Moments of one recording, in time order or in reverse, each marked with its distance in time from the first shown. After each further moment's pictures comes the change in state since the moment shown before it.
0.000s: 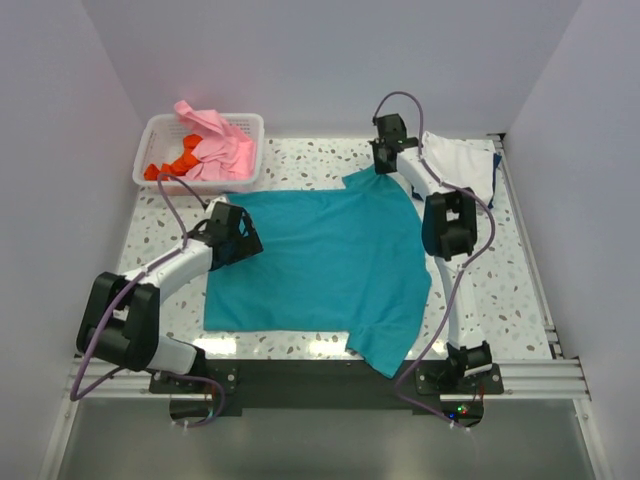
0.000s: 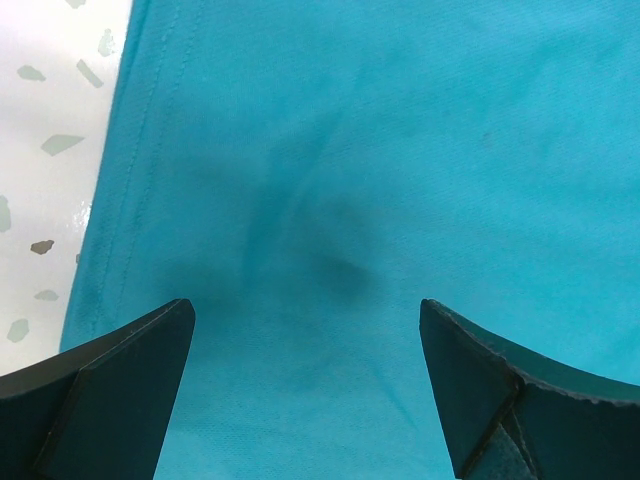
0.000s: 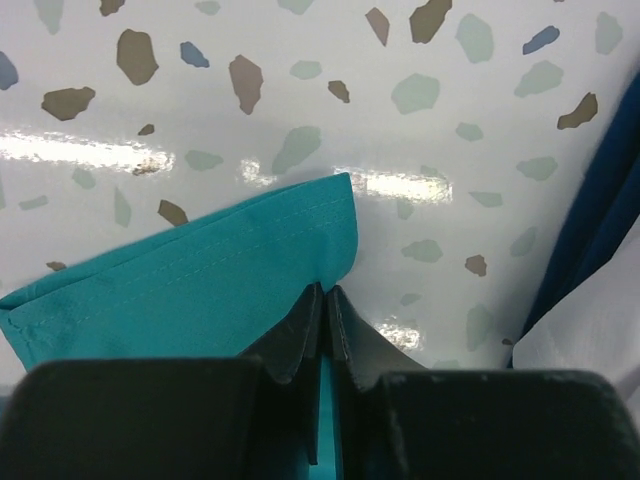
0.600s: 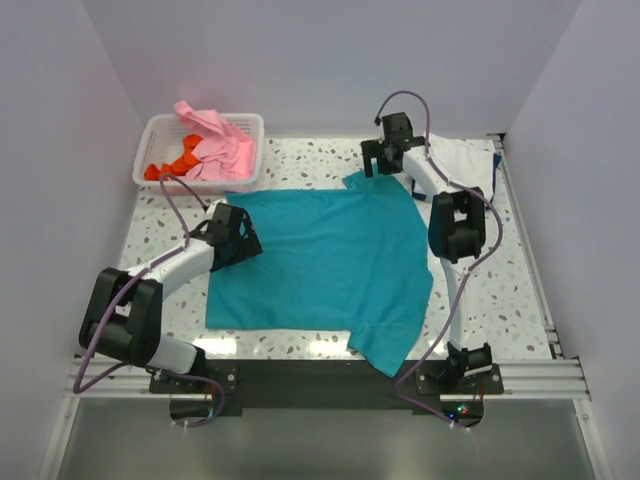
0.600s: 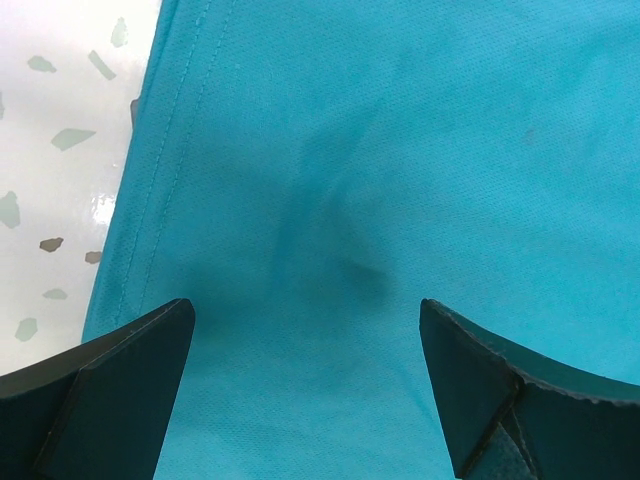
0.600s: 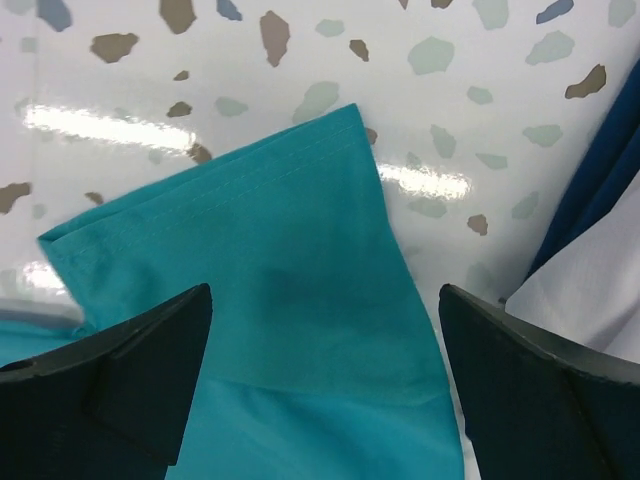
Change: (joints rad) left arm 0.001 0.031 -0.002 0.008 -0.017 -0.001; right arm -0.019 -0.071 -0.086 -0.005 -0.064 -0.027
